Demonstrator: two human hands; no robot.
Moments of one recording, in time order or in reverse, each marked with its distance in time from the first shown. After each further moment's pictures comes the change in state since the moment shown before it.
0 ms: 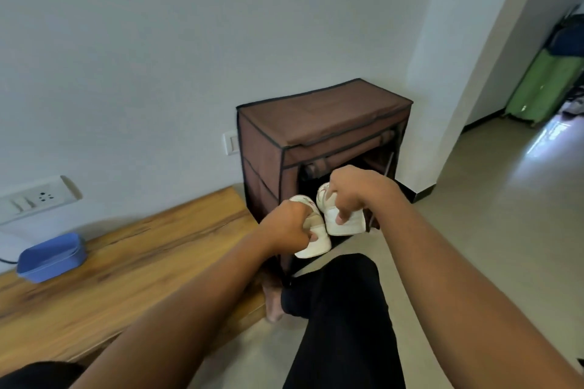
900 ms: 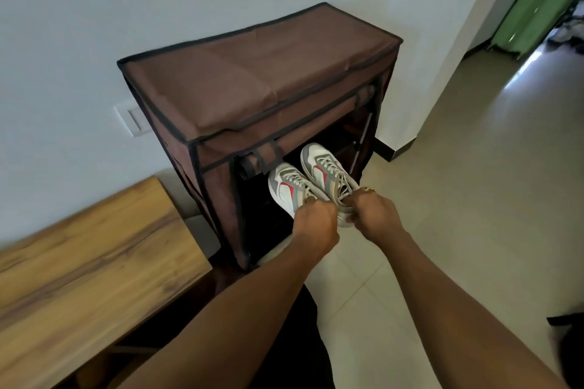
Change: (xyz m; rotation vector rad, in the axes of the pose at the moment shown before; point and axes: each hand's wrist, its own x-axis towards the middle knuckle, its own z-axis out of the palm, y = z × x) left_hand 0.238 0.036 0.171 0.226 0.017 -0.041; right_hand 0.180 0.190 0.187 0.268 0.205 0.195
